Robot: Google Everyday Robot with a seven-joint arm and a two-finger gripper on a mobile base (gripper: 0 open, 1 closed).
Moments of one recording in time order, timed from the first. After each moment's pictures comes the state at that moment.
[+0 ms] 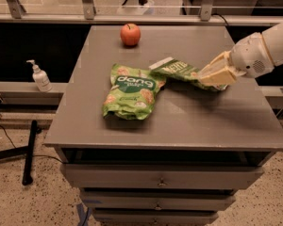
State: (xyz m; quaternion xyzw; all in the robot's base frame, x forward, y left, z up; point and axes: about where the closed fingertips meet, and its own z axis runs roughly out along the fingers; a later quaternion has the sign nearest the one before) arm 0.559 -0.174 0.891 -0.57 0.71 0.22 0.35
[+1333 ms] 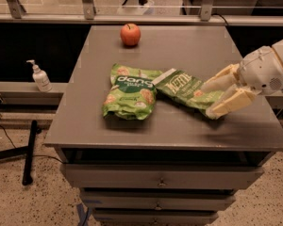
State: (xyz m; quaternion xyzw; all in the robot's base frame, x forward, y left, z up) arm 0.488 -0.175 0.885 -0.64 0.66 0.25 0.31
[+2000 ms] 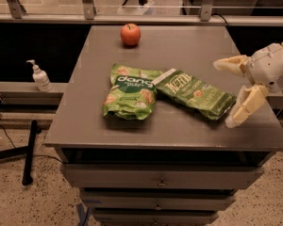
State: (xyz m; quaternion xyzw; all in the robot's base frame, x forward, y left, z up) arm 0.496 -0.190 0.890 -0.62 0.67 0.24 0.33
